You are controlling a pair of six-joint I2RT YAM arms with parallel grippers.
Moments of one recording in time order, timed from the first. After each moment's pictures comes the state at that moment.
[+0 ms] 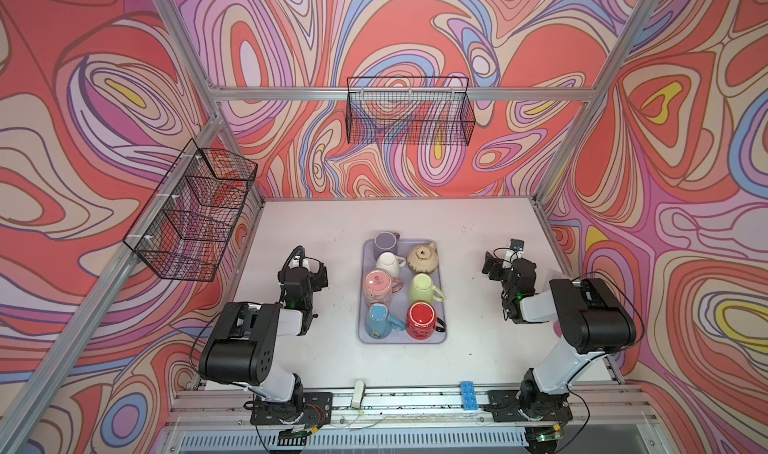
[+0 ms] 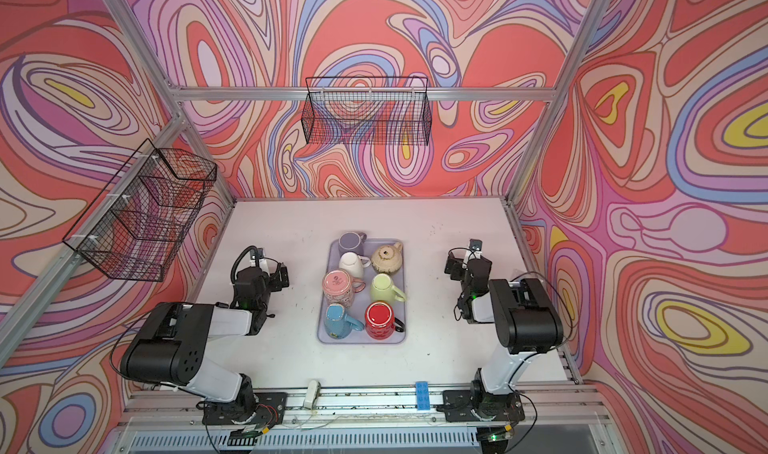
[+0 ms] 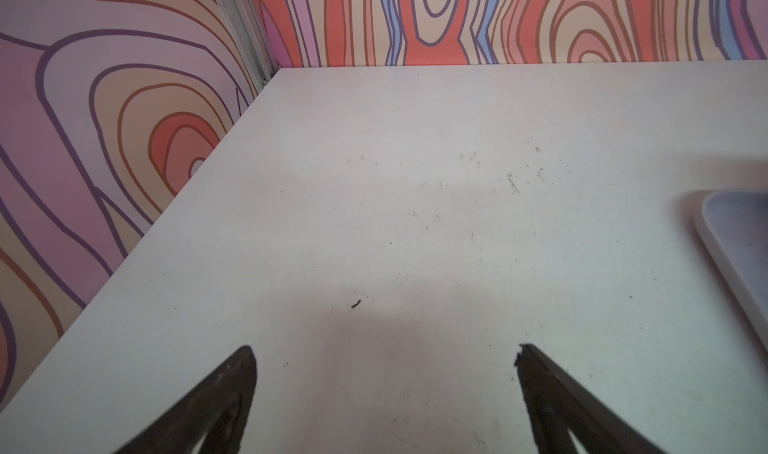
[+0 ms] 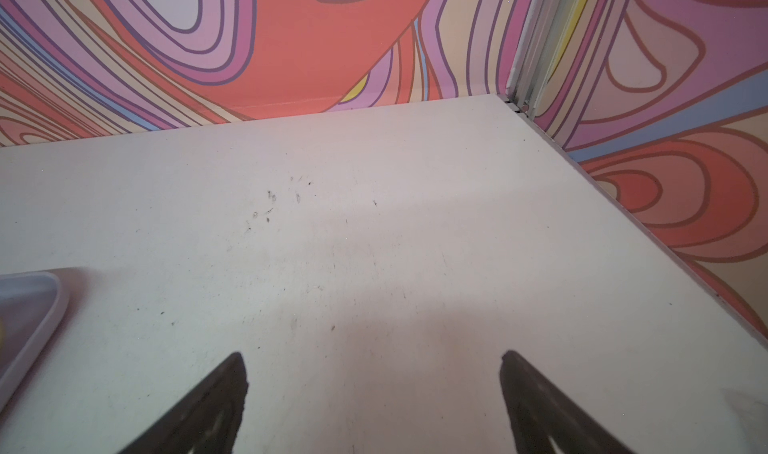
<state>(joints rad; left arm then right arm) -0.05 1.55 0.36 0.81 -0.25 -0.03 -0.01 1.73 0.45 0.97 0.11 0.08</state>
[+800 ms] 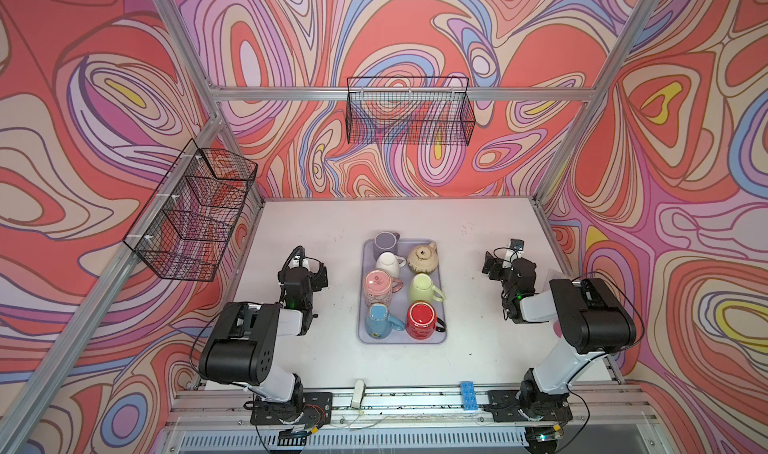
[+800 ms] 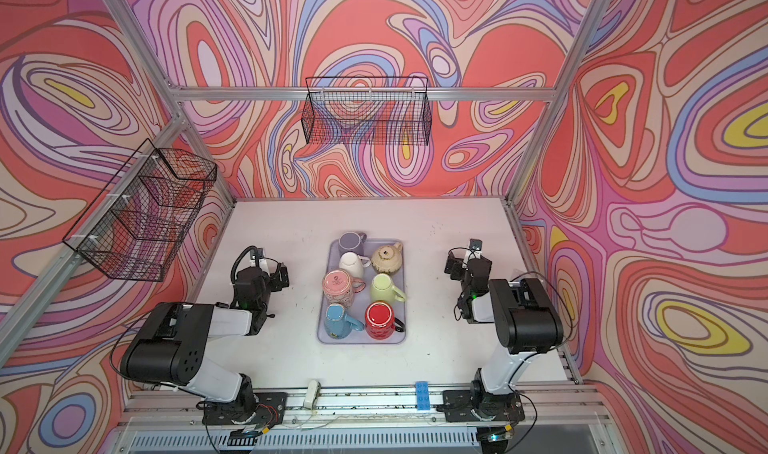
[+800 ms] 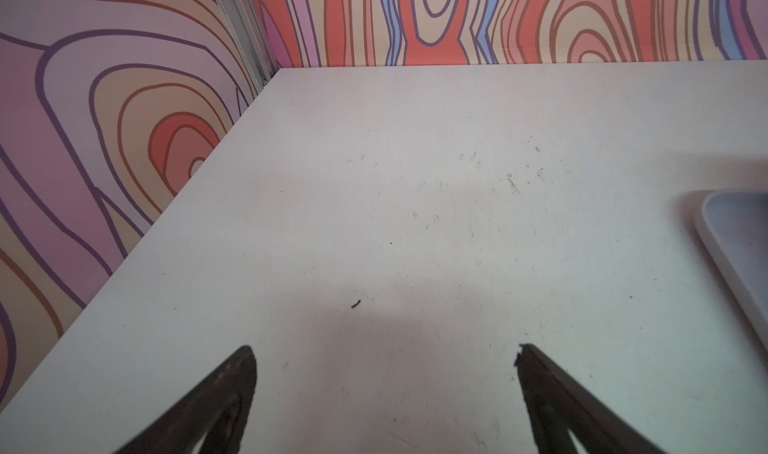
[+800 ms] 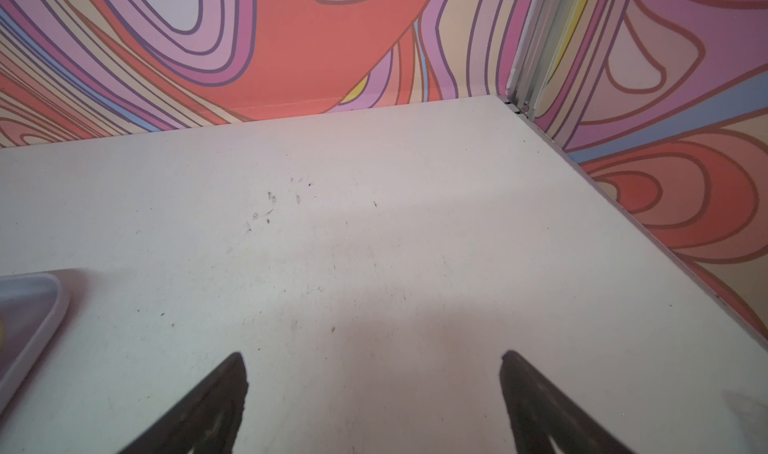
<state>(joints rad) -0.05 1.55 0.36 0.81 -0.25 -0.03 -0.01 1.73 0.45 0.97 0.11 0.08</state>
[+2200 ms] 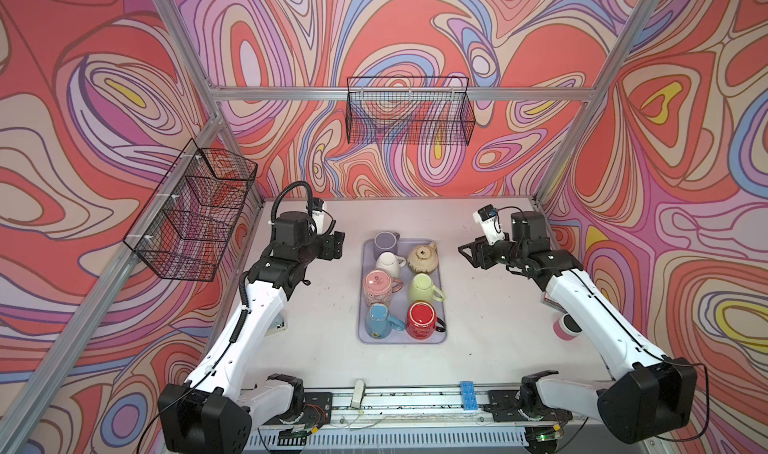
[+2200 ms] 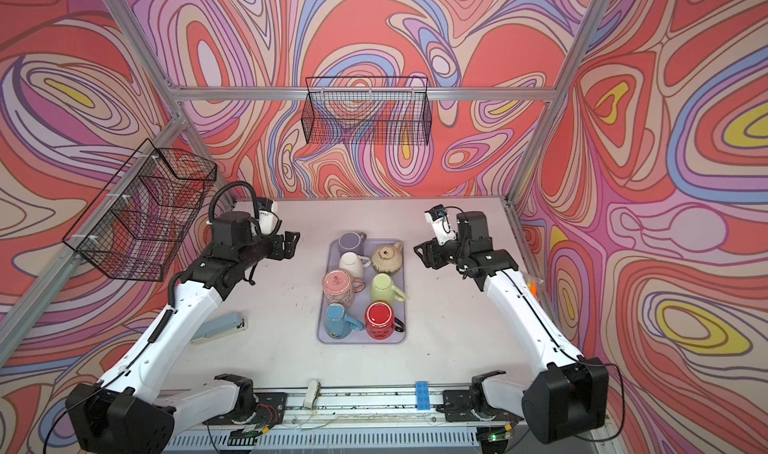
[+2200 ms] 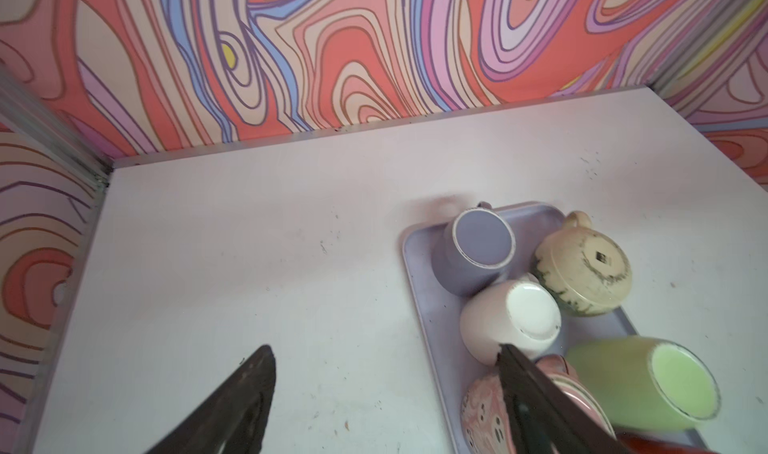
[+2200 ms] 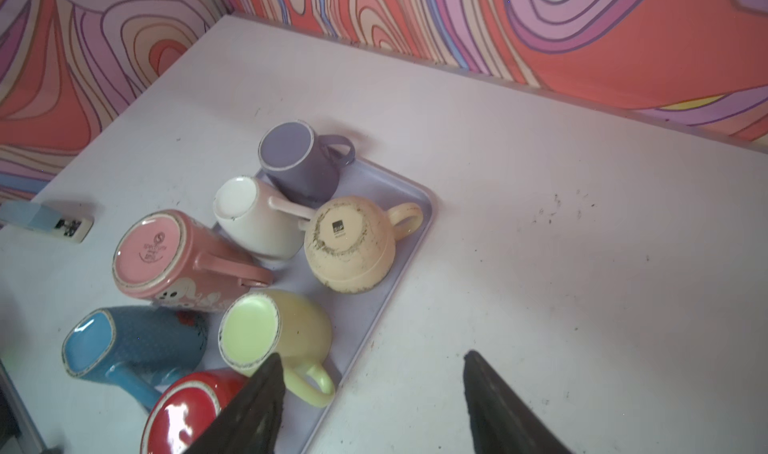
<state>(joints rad) -0.20 1.15 1.06 -0.44 0.11 -0.05 0.22 1.27 1.12 -0.60 -0.37 -0.14</state>
